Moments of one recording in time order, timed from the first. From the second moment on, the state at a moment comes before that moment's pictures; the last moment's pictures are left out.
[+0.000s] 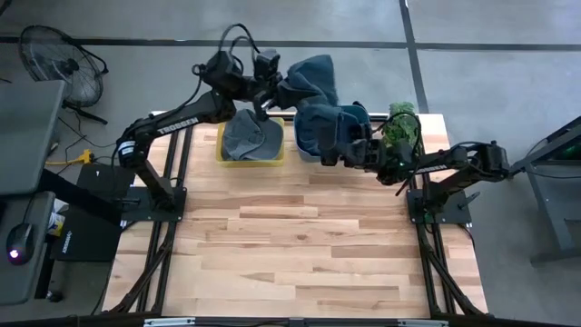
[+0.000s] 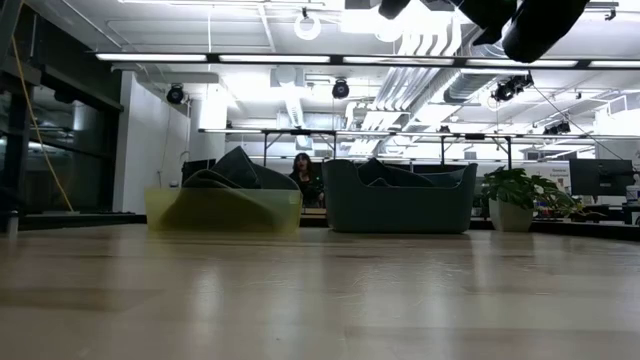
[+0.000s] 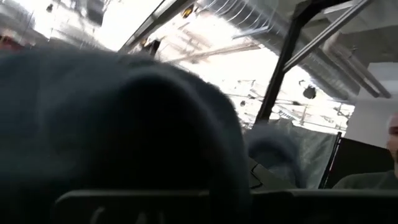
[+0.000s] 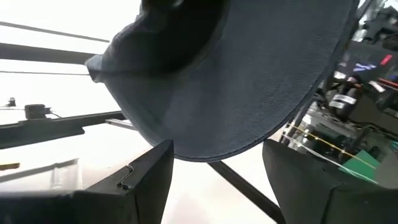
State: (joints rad) left arm 0.40 1.65 1.73 0.49 0.71 -0.72; right arm -0.15 1.42 0.68 1.51 -0.21 1.36
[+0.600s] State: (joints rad) left arm 0.42 1.68 1.73 0.53 0.69 -0.73; right arm -0.11 1.42 0.68 1.52 -0.16 1.38
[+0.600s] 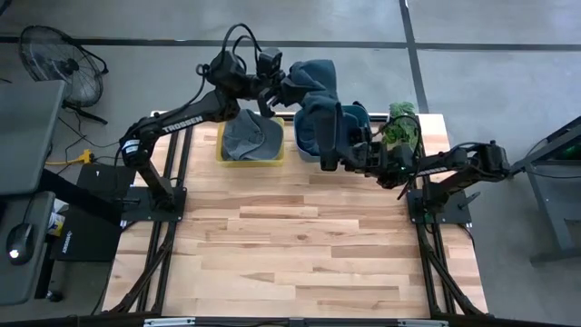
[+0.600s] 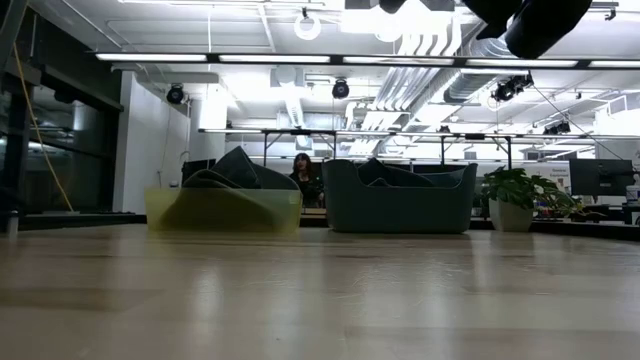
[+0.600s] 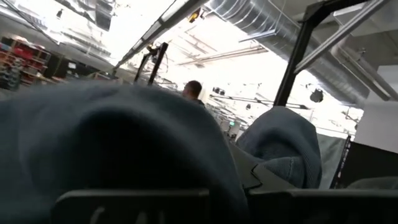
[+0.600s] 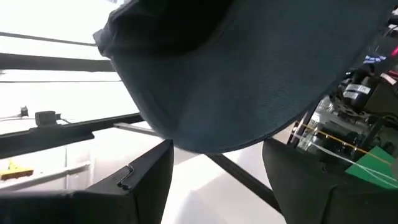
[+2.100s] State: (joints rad) left arm 0.43 1.68 1.81 0.52 0.74 -0.70; right arm -0.12 1.41 0.68 1.57 -0.03 1.34
